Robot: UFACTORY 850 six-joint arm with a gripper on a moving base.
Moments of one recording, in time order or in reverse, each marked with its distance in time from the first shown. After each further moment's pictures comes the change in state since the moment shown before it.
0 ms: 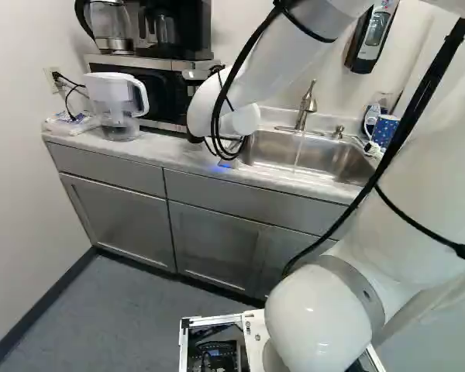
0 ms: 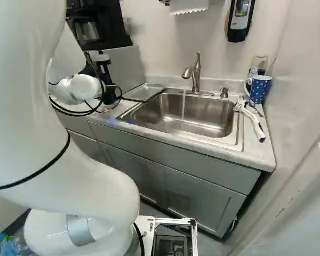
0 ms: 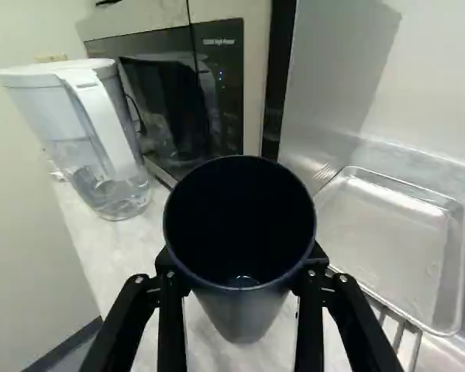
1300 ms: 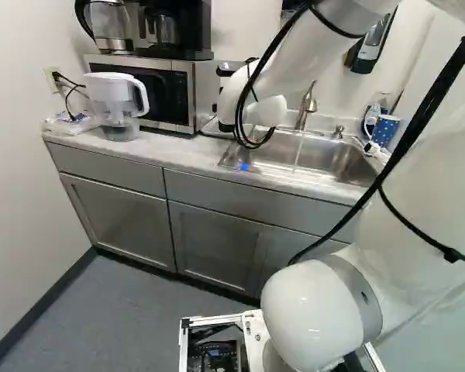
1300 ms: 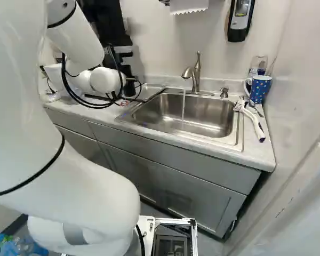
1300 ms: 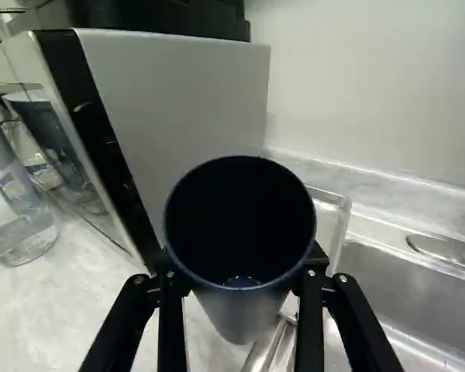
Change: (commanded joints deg) arm -12.4 0.9 -1.4 0.0 0.0 0.0
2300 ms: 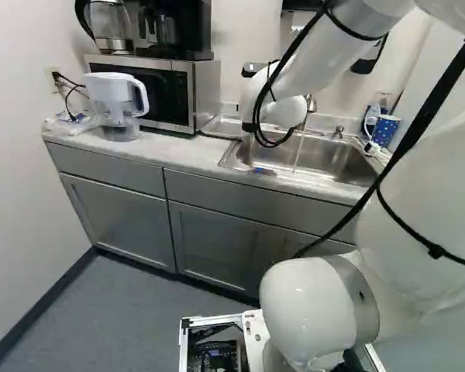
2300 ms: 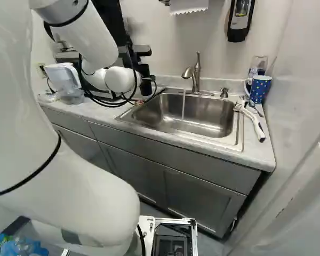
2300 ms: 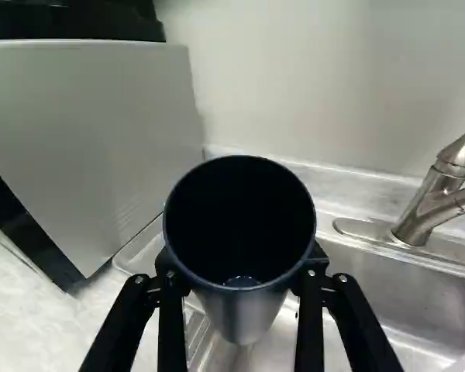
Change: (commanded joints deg) arm -9.1 0.5 0.5 0.0 0.0 0.0
